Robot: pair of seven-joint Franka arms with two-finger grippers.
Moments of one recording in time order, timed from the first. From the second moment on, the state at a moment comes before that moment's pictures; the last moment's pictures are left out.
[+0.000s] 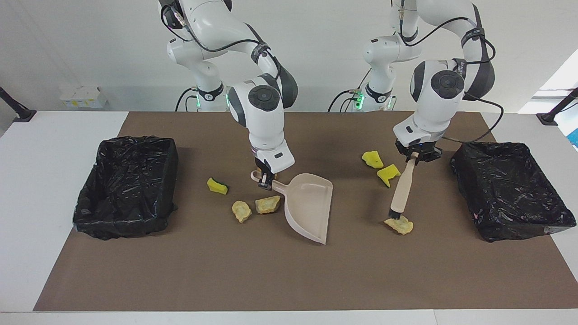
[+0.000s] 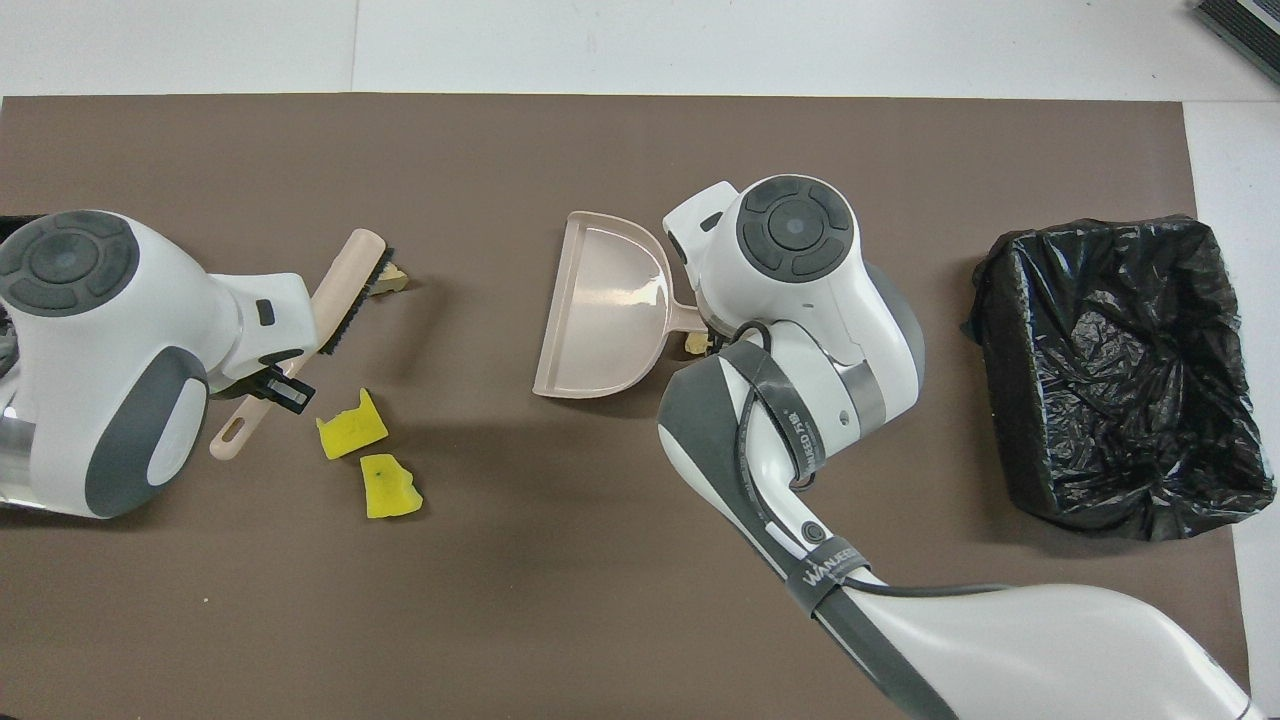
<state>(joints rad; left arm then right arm) 0.13 0.04 -0.32 -1.99 0.16 1.95 0.28 0.40 0.40 0.07 -1.59 -0.07 2.04 -0.90</state>
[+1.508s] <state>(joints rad) 0.23 0.45 -0.34 -1.64 0.41 1.99 1.03 0.40 0.40 0.08 -1.62 -0.13 2.07 -1.03</state>
